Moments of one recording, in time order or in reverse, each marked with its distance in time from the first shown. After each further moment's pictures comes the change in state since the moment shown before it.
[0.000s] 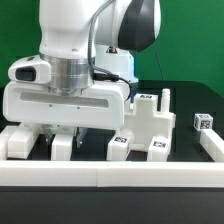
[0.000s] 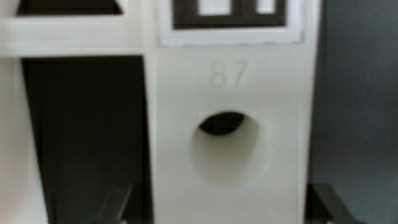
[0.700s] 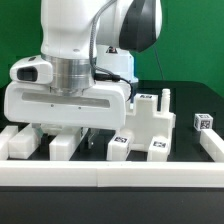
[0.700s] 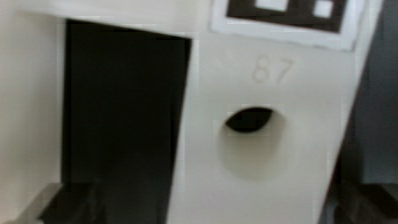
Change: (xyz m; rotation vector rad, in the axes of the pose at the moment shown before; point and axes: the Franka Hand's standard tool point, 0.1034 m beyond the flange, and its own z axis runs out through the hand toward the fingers) arm 0.000 -0.002 0.000 -0.001 -0.001 -0.003
